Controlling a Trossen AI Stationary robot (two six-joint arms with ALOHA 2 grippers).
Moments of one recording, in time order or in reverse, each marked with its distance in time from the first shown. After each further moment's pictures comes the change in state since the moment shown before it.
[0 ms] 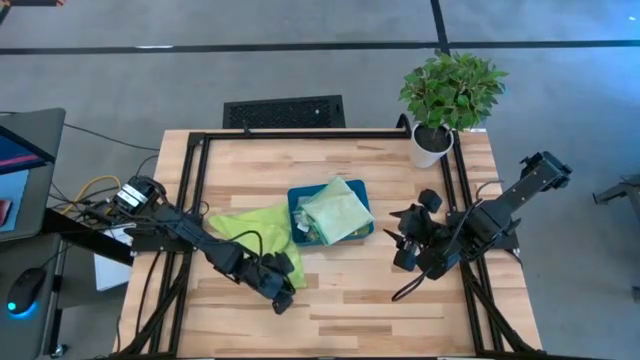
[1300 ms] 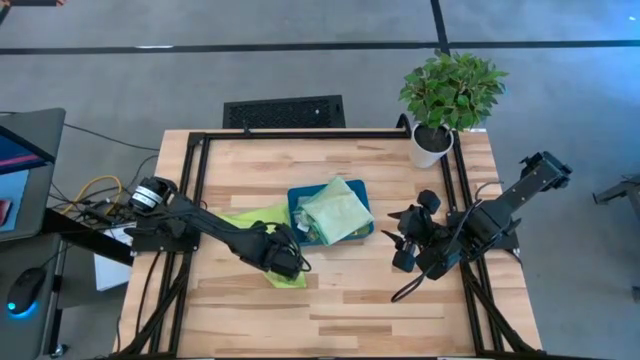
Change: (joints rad) left arm 0.153 0.099 0.334 -0.802 -0.230 -0.037; right arm 0.000 0.001 0.000 0.036 0.000 0.000
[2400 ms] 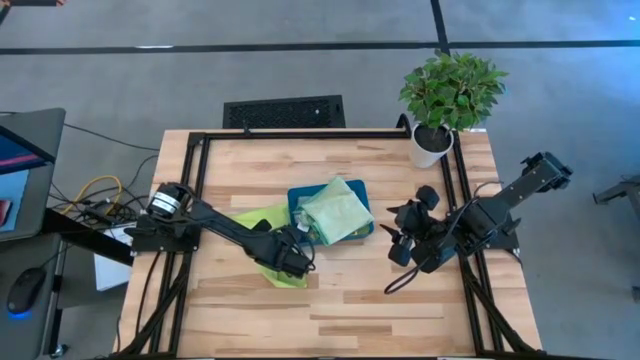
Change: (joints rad) left arm 0.041 0.142 0.001 0.001 -0.022 0.070; right arm -0.052 0.001 0.000 0.000 0.000 -0.001
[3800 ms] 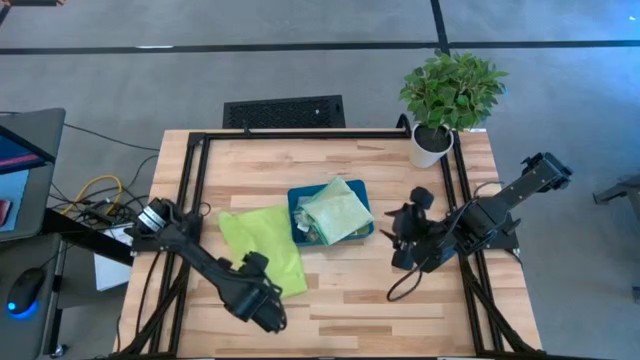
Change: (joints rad) left arm -0.326 0.002 0.357 -0.605 0.207 -0.764; right arm 0.000 0.000 0.000 0.027 -0.054 -0.185
